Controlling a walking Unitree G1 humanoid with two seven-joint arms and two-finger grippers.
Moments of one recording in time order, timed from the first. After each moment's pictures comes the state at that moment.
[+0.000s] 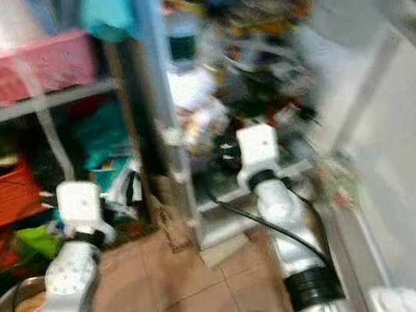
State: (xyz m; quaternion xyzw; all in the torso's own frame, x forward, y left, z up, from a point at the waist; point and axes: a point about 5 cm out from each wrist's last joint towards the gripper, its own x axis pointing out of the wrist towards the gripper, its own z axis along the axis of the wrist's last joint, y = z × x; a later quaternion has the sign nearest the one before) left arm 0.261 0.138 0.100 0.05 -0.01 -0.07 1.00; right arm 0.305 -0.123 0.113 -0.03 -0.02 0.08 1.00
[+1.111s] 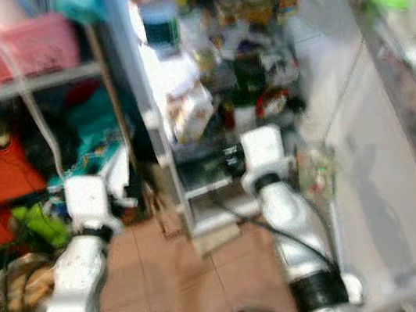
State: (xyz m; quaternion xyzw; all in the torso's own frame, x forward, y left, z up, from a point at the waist) left arm 0.267 0.130 0.104 0.04 -0.02 -0.07 1.00; right arm 0.303 -0.126 0.113 -0.04 -0.04 0.09 0.99
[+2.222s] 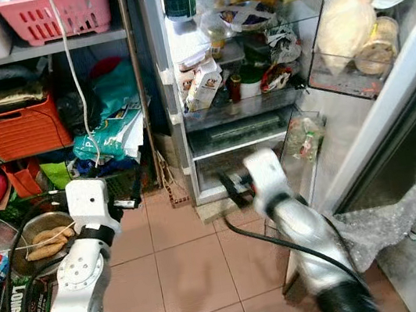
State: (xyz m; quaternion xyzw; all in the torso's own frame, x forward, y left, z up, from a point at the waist) left arm 0.265 0.130 0.098 0.03 -0.01 -0.07 1.00; right arm 0.274 -0.162 0.060 -0.08 0.11 0.18 0.97
